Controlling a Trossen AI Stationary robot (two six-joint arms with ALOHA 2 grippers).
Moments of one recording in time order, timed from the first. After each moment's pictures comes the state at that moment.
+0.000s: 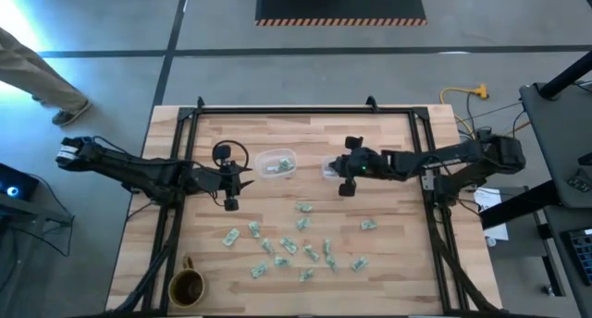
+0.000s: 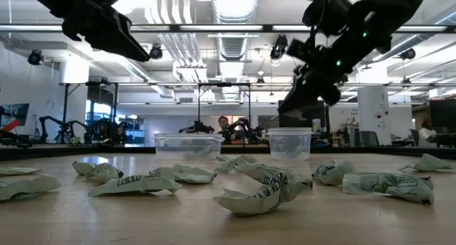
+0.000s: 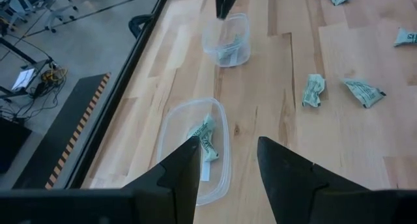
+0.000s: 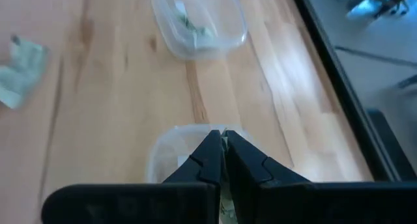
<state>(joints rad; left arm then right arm) -0.20 0.88 0.63 -0.34 -0.52 0.07 -0.13 1.42 0.63 0.10 0.26 -0.24</state>
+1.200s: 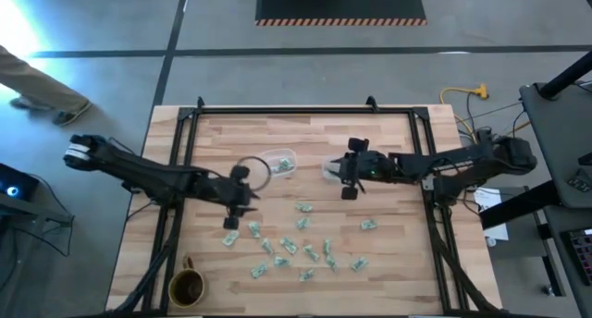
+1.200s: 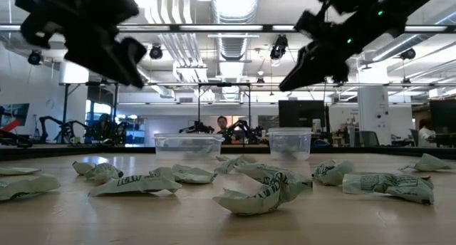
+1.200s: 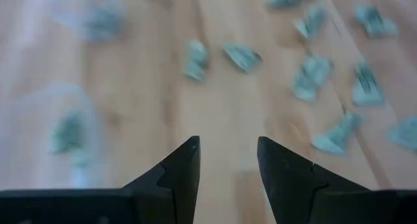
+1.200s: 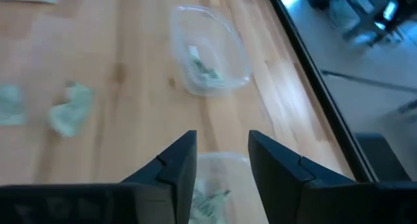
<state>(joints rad) -0.22 1.10 0.63 -0.28 -0.11 0.03 -0.03 1.28 0.63 0.06 0.29 -0.21</state>
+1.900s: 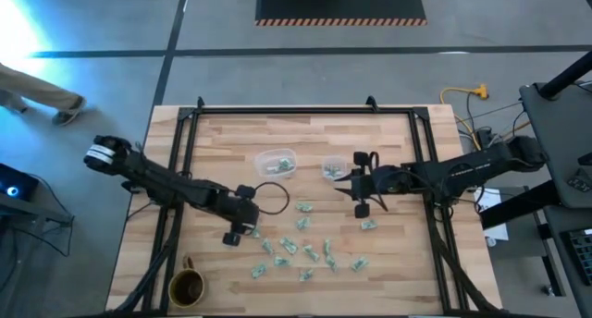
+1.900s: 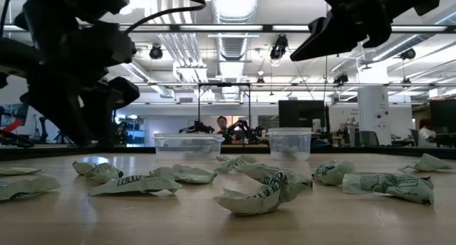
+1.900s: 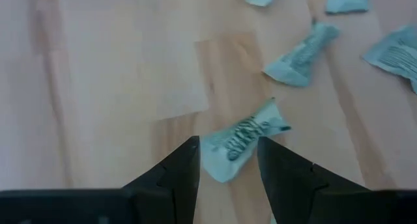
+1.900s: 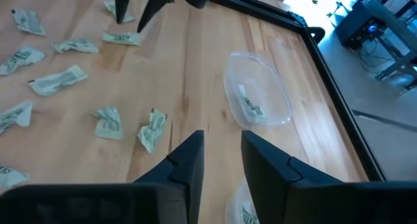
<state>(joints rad) -0.30 1.35 0.63 -0.29 -0.01 -0.08 0.15 1.15 0.63 -0.01 0.29 -0.19</state>
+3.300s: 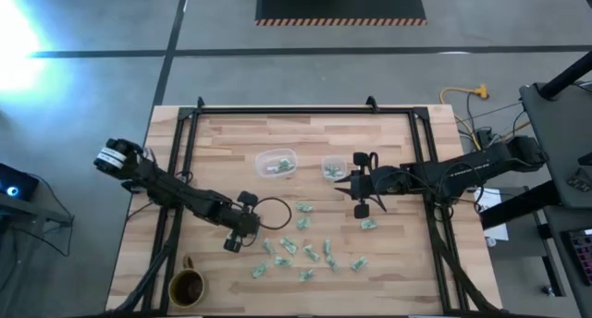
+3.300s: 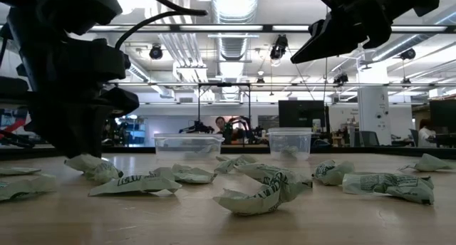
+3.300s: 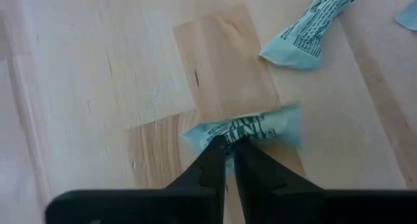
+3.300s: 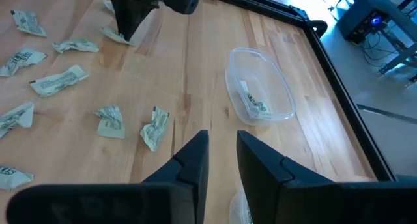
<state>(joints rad) -0.37 1.48 0.61 -0.20 -0.12 -0.04 0.15 1.16 0.63 -0.01 0.29 -0.16</state>
